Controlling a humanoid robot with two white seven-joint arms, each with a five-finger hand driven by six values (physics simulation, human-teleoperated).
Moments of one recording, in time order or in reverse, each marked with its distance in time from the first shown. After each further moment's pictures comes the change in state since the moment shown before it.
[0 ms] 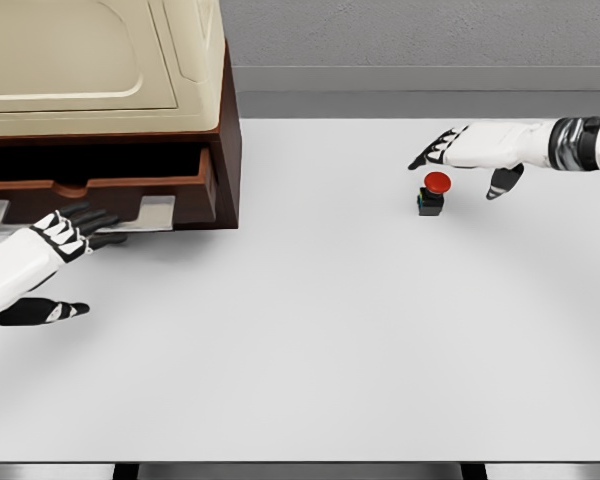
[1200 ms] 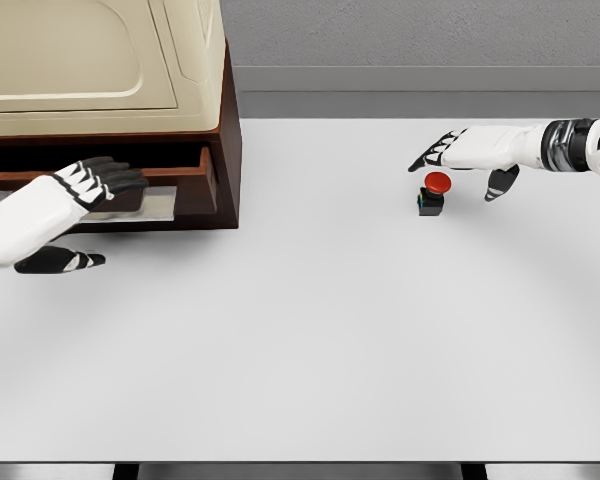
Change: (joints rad) left arm -0.270 0.008 -0.137 0.039 -0.061 0.017 -0.043; right arm -0.006 0.032 0.001 0.053 0.029 0.000 0.000
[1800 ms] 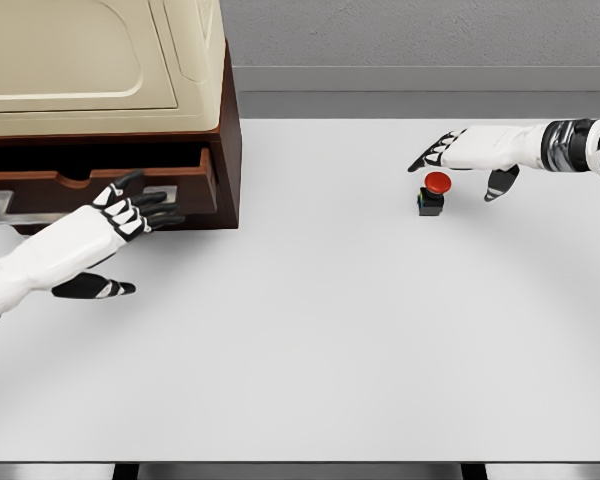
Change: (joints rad) left arm 0.015 -0.002 -0.096 -0.001 -0.011 0.004 0.001; right arm 0.002 -0.001 -0.001 -0.004 -0.001 0.000 0.000
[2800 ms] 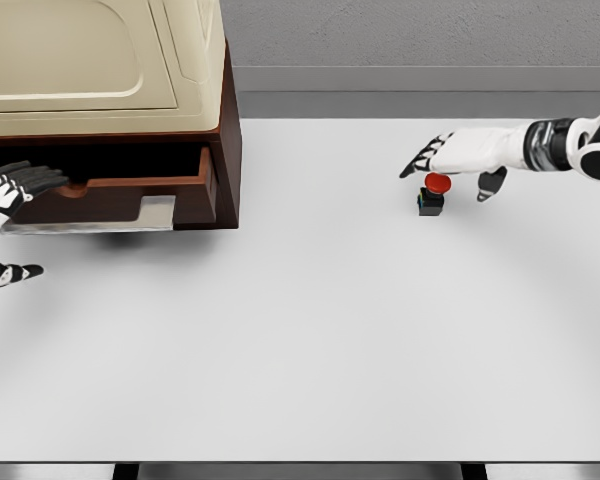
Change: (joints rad) left arm 0.193 0.007 0.353 0.000 0.074 -0.004 0.024; right arm -0.034 0.030 0.065 0.008 0.041 0.000 0.000
